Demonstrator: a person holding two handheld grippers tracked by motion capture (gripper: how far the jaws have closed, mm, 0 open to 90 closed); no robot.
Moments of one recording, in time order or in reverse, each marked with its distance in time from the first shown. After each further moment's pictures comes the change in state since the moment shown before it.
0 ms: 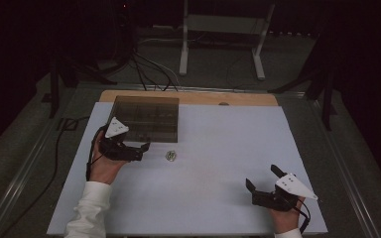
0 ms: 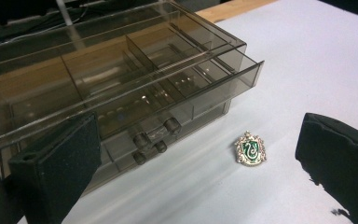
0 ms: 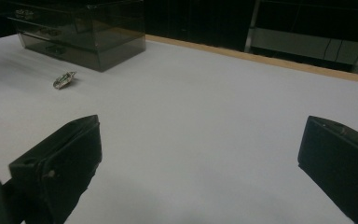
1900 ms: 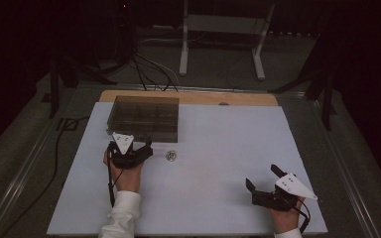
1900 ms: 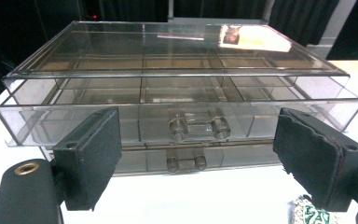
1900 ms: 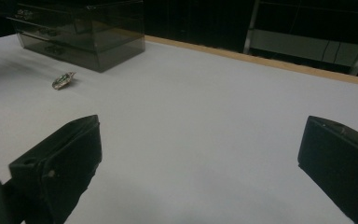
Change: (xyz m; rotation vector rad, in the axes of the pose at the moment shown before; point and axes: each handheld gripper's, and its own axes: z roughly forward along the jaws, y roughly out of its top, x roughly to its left) left arm -0.037 -0.039 0.034 -0.217 0.406 -0.284; right arm 0.000 0.000 0.000 -0.005 -0.003 -0.007
